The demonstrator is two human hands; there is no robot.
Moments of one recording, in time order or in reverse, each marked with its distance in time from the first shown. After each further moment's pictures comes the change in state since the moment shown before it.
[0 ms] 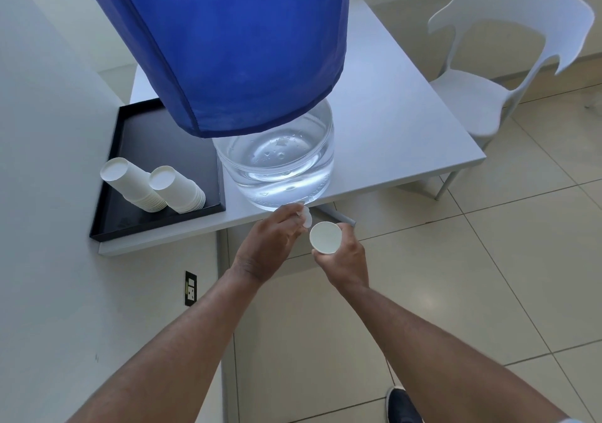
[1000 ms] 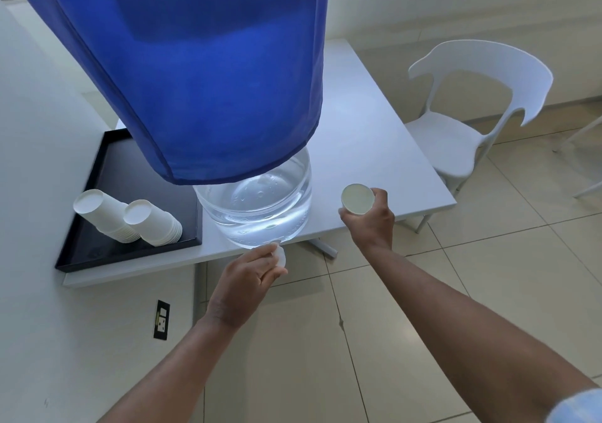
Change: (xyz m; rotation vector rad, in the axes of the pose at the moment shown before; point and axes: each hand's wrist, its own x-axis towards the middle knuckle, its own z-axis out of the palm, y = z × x) left_hand 0.001 0.011 0.006 -0.200 0.044 -0.254; right_hand 0.138 -0.047 -0.105 0.074 0.239 -0.057
